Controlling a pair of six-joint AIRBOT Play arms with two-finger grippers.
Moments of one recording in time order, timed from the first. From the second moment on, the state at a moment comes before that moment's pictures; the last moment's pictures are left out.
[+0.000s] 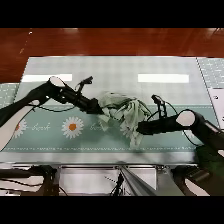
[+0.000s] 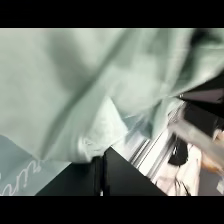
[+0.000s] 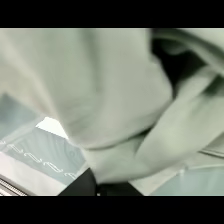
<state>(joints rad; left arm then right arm) -0.23 -1.55 1.07 0.58 -1.28 -1.09 0.36 -0.97 0.58 -0.95 0.95 1.56</state>
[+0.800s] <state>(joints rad) 0.18 -0.98 1.71 0.59 -1.38 -1.16 0.36 -0.61 1.44 -1.92 1.32 1.77</state>
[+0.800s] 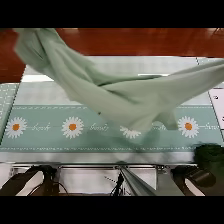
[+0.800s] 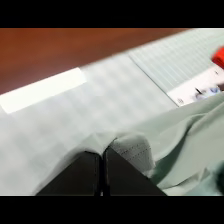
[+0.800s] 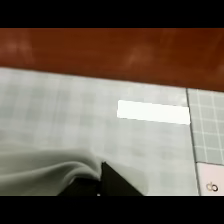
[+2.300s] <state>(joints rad) 0.16 -1.45 1.87 1.00 -1.54 -1.28 0.36 -1.29 1.53 -1.84 1.39 1.59</state>
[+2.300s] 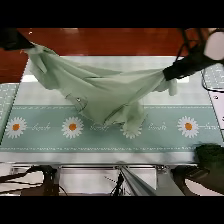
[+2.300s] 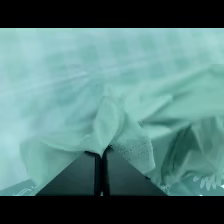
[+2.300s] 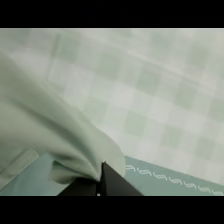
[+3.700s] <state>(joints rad) -0.20 -1.35 0.80 0.56 -1.26 -1.32 0.29 -1.47 1.53 -1.81 1.26 1.54</state>
